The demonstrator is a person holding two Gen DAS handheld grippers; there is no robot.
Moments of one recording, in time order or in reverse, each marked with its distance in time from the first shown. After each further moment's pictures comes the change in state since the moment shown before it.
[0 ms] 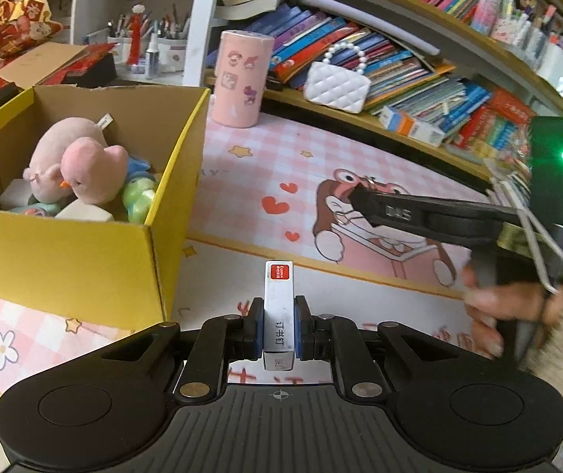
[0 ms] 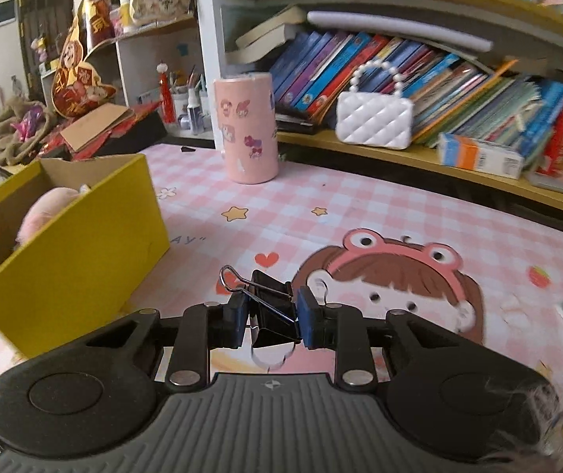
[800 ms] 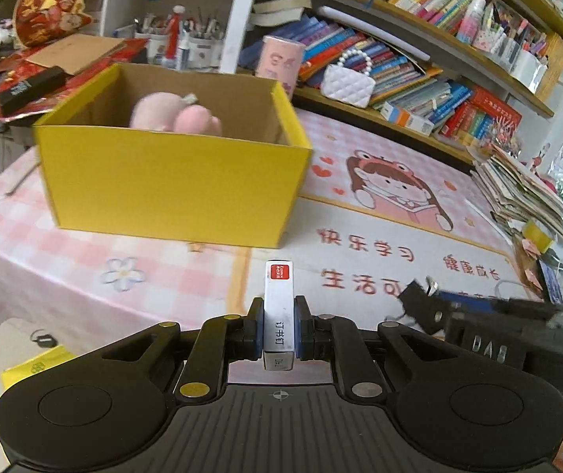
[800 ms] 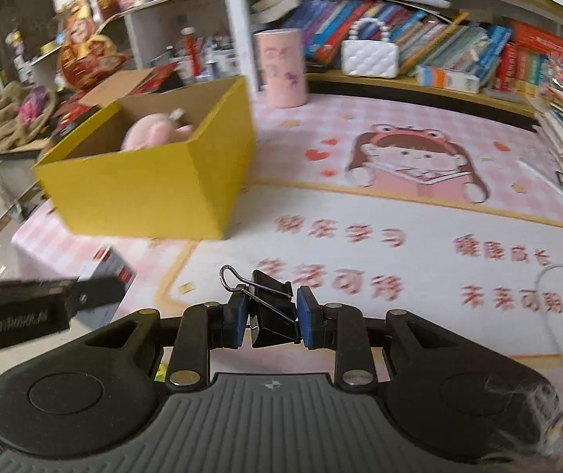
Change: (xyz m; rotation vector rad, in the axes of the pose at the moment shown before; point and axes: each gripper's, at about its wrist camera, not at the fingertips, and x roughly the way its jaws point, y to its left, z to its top) left arm -0.101 0.103 -0.060 0.019 -0.005 -0.047; right arm -0.129 0.160 -0.095 0.125 0.124 -0.076
